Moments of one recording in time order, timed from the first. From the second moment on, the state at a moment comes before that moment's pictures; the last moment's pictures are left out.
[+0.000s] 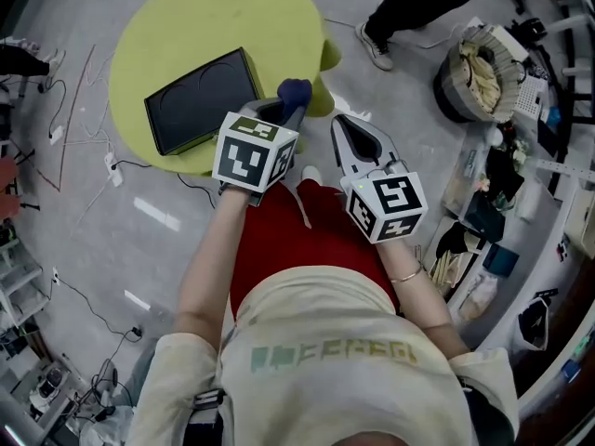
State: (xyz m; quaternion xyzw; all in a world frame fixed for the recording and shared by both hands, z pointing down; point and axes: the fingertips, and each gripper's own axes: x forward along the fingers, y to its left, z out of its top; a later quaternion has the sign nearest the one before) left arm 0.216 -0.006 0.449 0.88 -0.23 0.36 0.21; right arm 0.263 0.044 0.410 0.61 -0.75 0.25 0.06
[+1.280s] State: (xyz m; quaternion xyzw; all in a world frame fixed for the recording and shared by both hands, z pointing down) left arm 0.192 -0.137 0.466 0.86 -0.13 0.49 0.04; right arm 0.218 -0.075 0.410 0.62 -0.74 0.26 0.08
